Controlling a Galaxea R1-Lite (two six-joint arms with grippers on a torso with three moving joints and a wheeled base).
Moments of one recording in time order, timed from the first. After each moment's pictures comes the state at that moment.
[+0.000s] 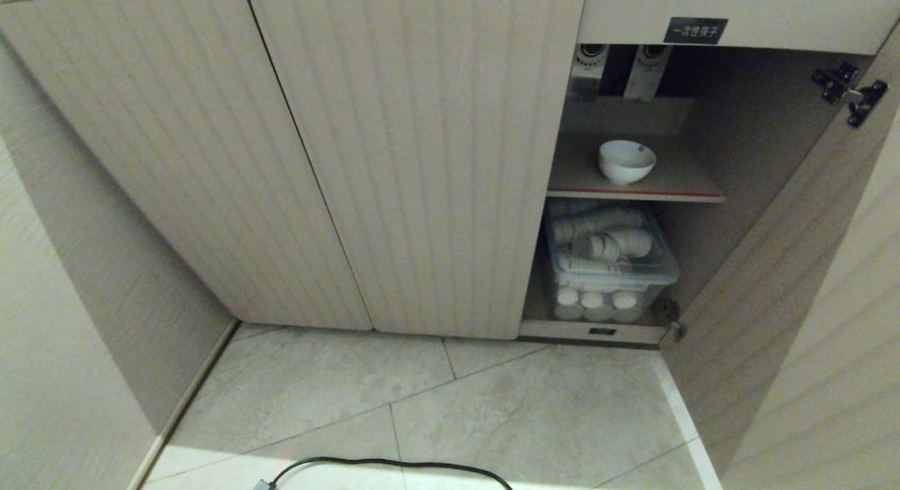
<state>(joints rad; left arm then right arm) 0.00 0.00 0.00 0.00 0.00 -0.03 0.00 0.00 0.00 0.00 0.00 -0.09</state>
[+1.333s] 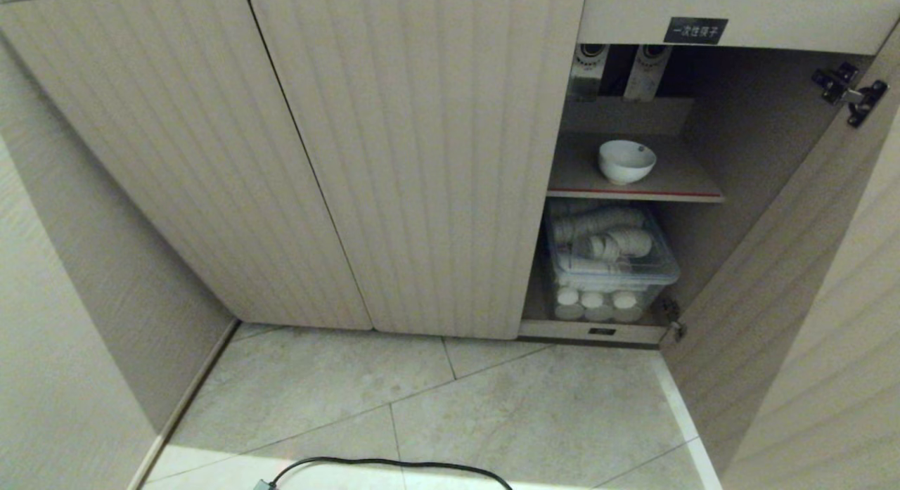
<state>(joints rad) 0.00 0.00 0.00 0.00 0.01 -0.03 0.00 0.00 0.00 0.00 0.00 -0.09</state>
